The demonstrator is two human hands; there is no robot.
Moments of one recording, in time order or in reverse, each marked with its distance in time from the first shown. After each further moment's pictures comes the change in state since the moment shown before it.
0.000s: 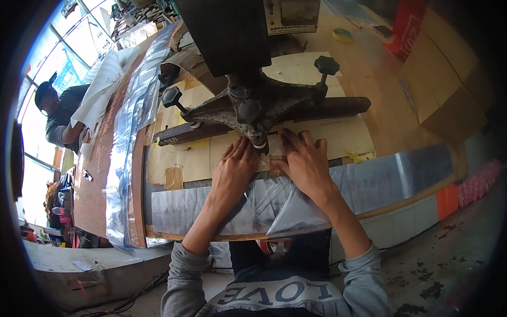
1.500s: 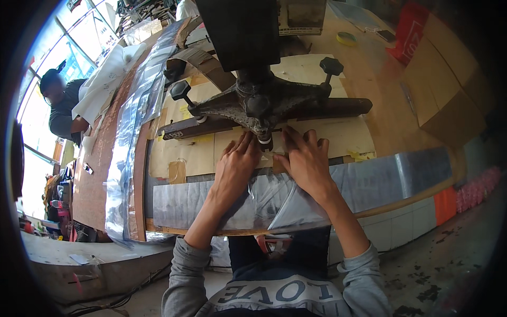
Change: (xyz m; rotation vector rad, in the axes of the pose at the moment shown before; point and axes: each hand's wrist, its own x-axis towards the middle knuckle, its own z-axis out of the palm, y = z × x) left_hand -0.001 -0.003 0.000 0.063 -0.045 -0.017; right_hand -0.001 -0.004 0.004 0.001 0.035 0.022
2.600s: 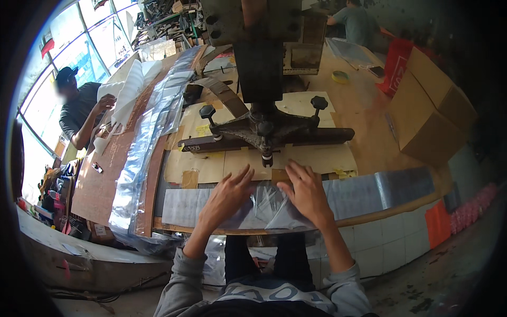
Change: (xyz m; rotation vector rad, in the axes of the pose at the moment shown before) left_hand -0.043 0.010 -0.055 -0.191 -0.121 -0.019; right_hand -0.033 -0.007 -0.033 0.283 0.056 -0.027
